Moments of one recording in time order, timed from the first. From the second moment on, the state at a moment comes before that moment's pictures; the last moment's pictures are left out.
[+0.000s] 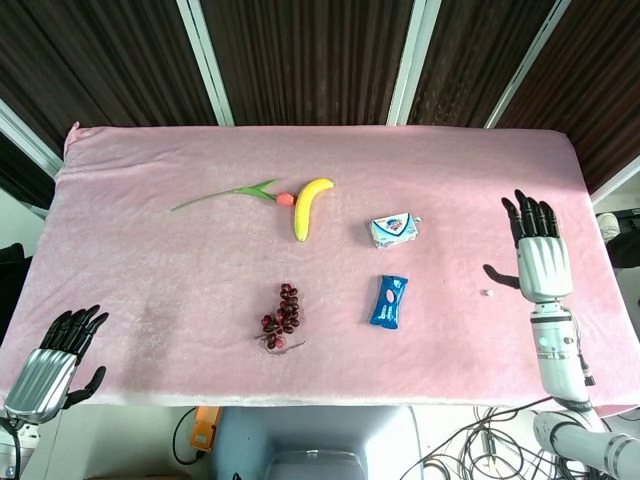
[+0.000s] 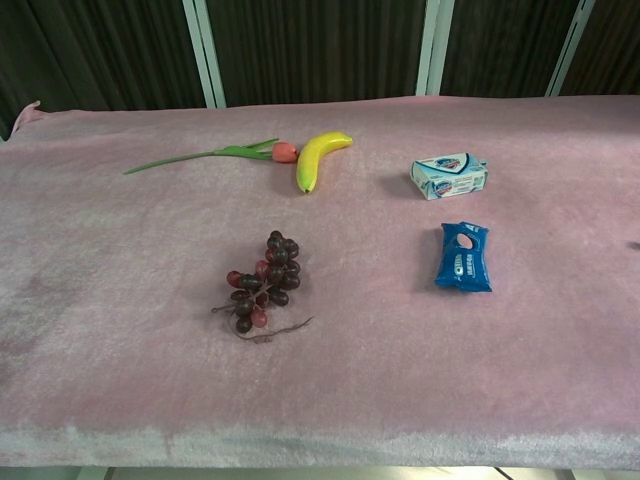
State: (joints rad) left arm -0.13 -1.10 0.06 -1.57 1.67 1.46 -0.05; right arm 0.41 -1.35 0.24 -1.38 -1.30 1.34 -0.10
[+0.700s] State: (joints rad) left arm -0.13 -1.10 0.06 -1.57 1.66 1.45 -0.03; right arm 0.17 -1.20 0.00 -1.63 -1.40 1.44 -0.26
